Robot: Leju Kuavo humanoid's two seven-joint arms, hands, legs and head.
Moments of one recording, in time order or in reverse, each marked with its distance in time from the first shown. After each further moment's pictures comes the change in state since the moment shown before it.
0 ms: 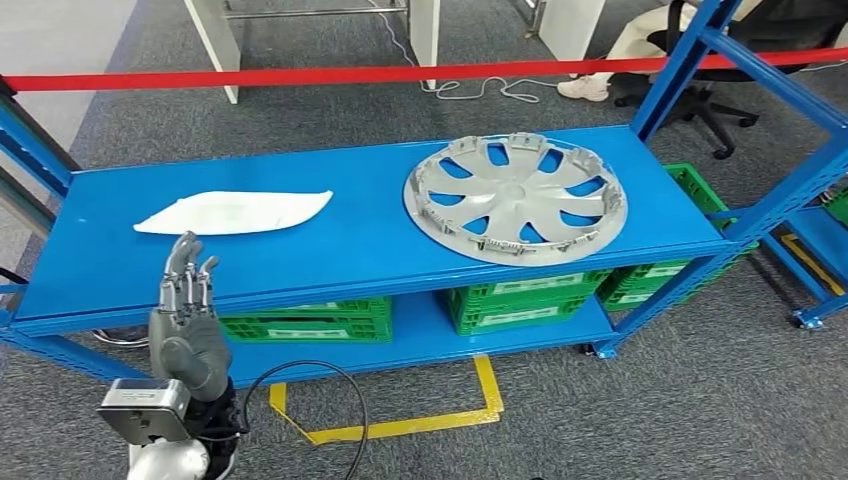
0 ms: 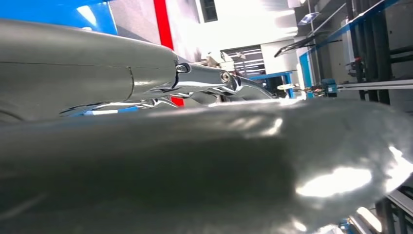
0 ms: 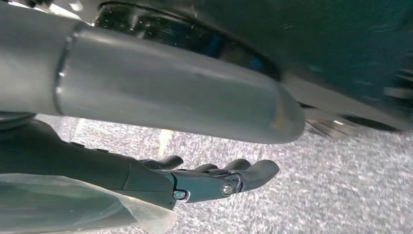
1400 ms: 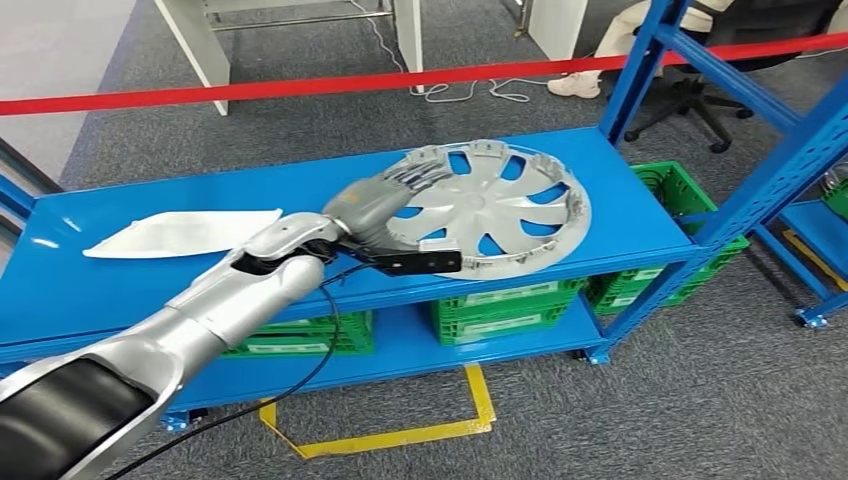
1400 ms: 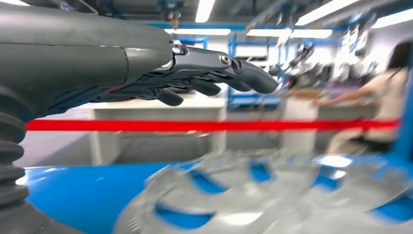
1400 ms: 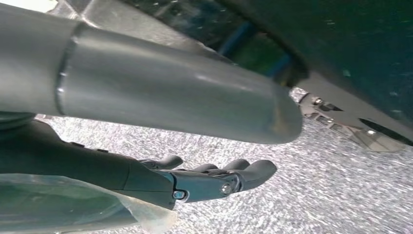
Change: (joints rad) left arm -0.997 -0.001 -0.329 1.050 -0.587 -0.327 0.337; right arm -0.024 -0.029 0.076 -0.004 0.165 0.101 0.004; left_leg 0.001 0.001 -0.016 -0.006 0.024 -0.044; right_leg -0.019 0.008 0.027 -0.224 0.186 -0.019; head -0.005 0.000
